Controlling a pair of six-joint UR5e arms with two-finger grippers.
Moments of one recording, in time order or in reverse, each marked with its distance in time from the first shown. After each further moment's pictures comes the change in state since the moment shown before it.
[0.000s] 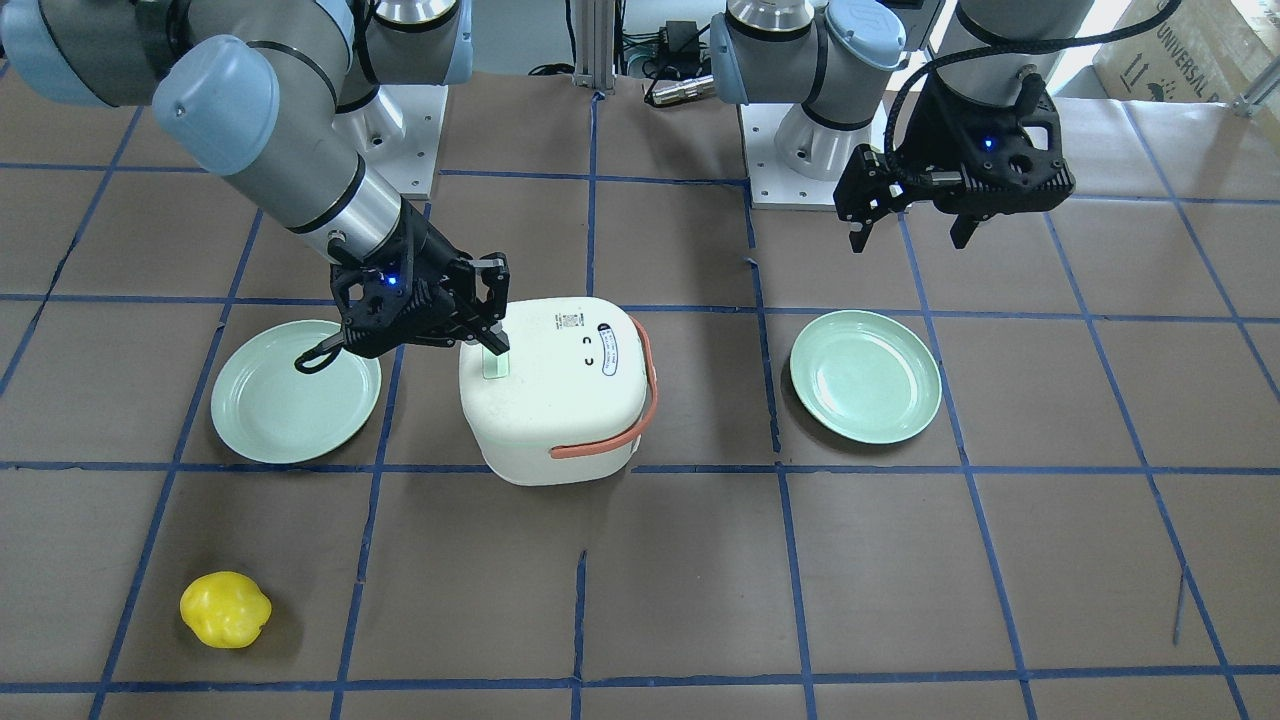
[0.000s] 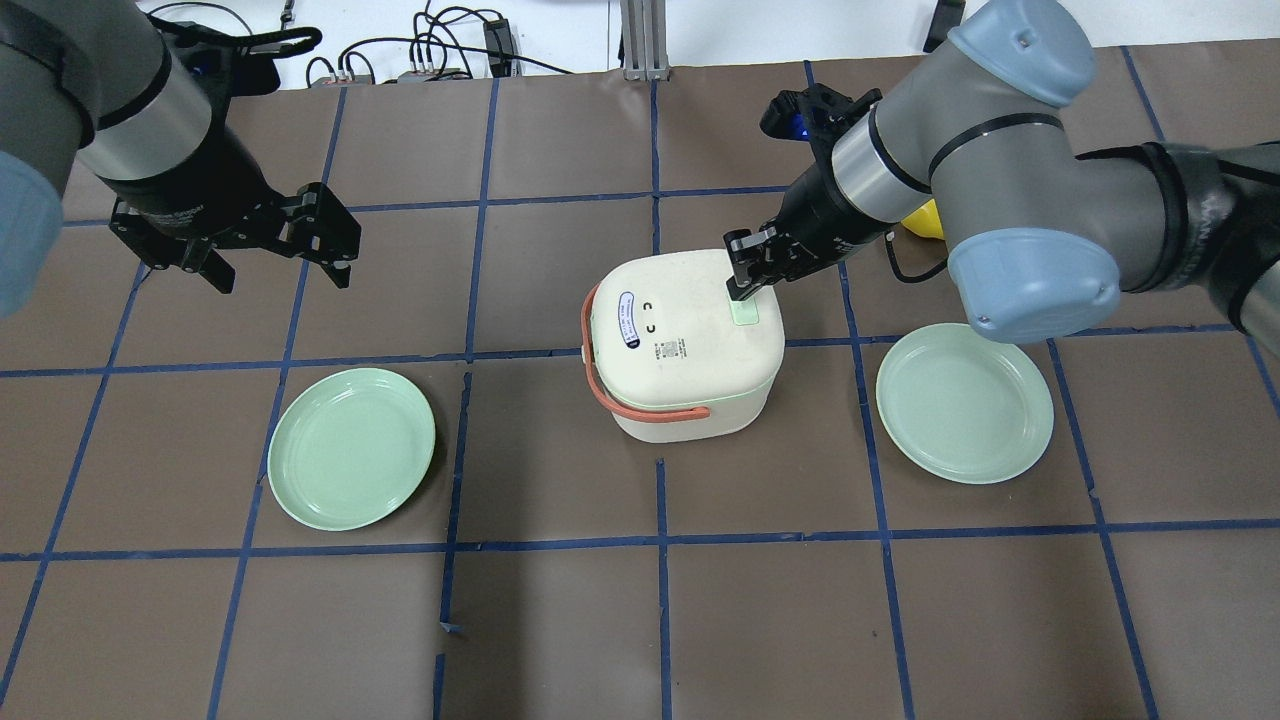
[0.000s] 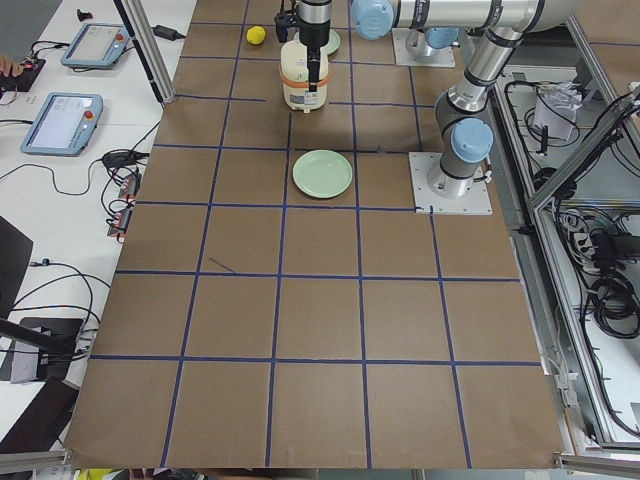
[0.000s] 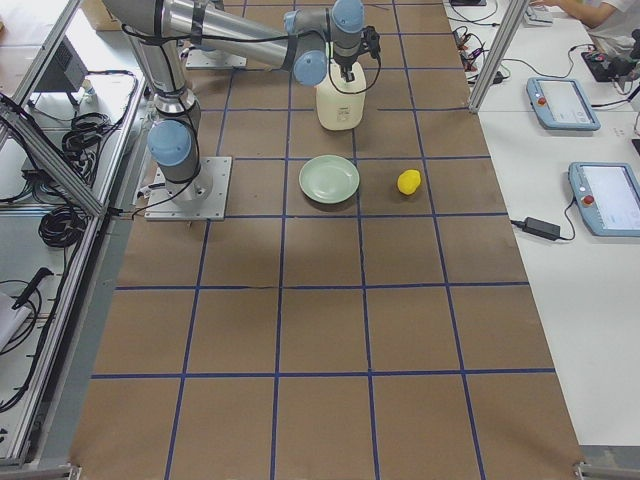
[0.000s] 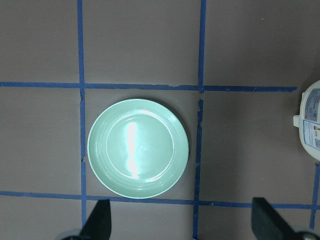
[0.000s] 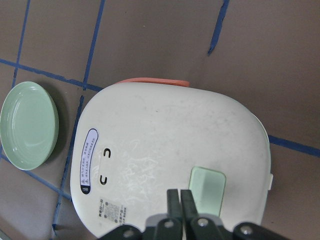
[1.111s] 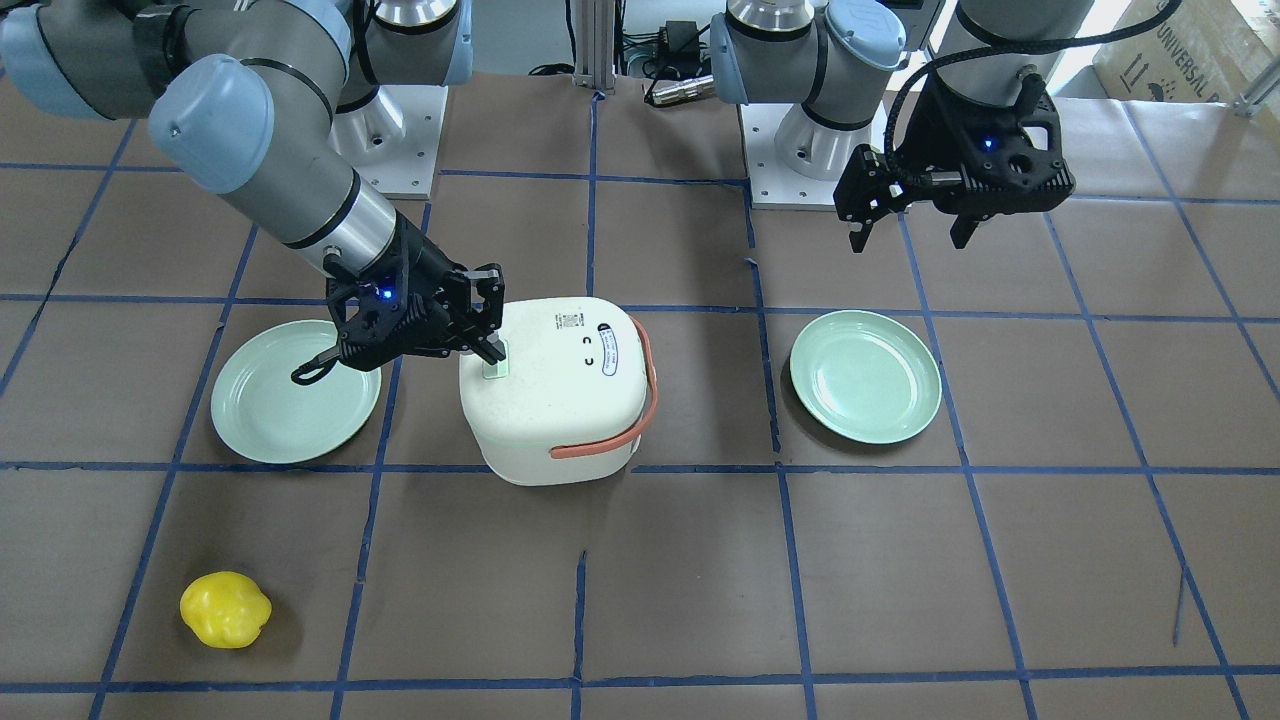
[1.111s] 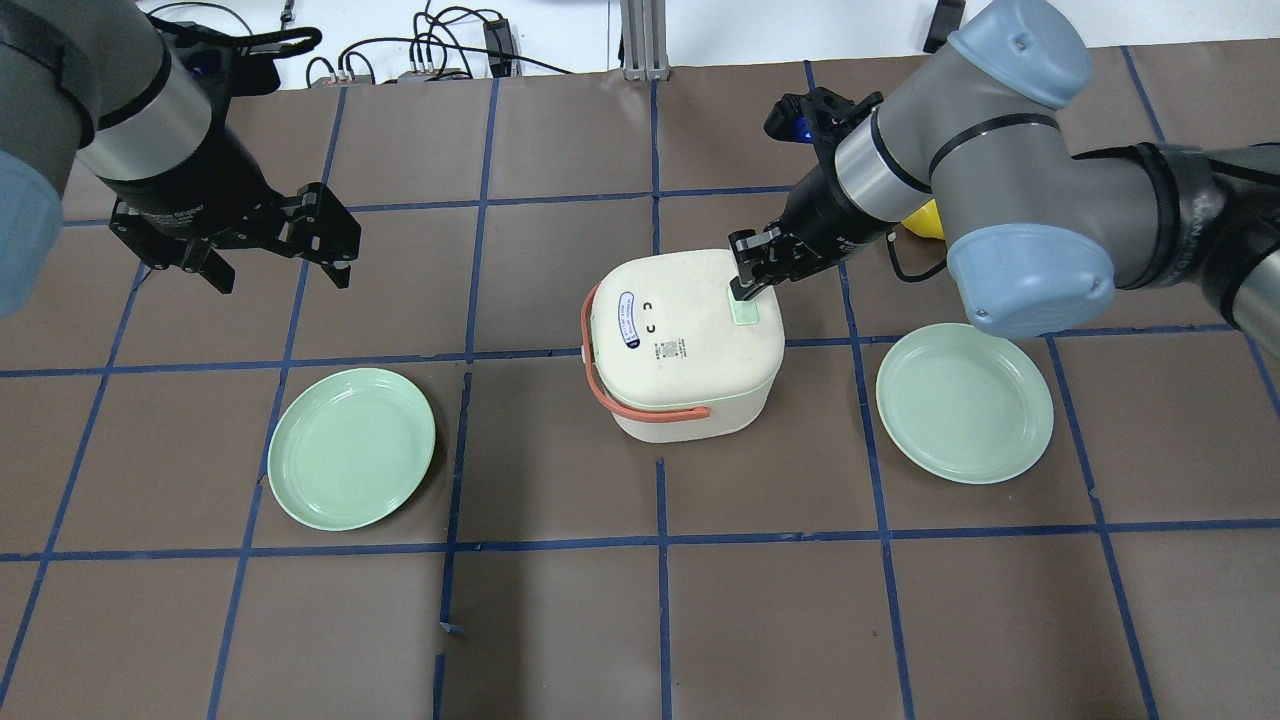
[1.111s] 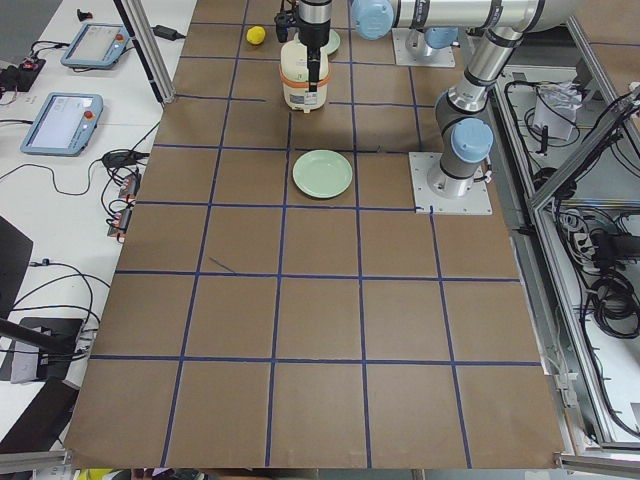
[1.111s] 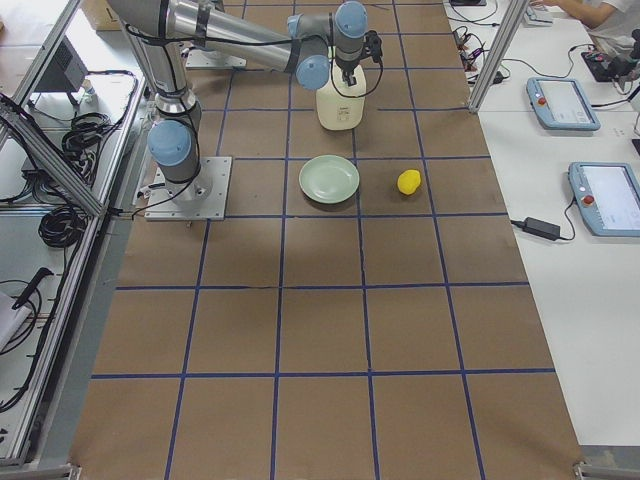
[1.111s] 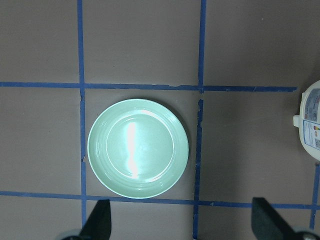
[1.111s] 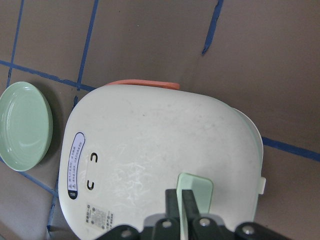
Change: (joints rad) left arm 0.000 0.000 0.000 0.000 0.000 0.000; right arm -0.011 0.018 -0.001 -0.004 0.000 -0.013
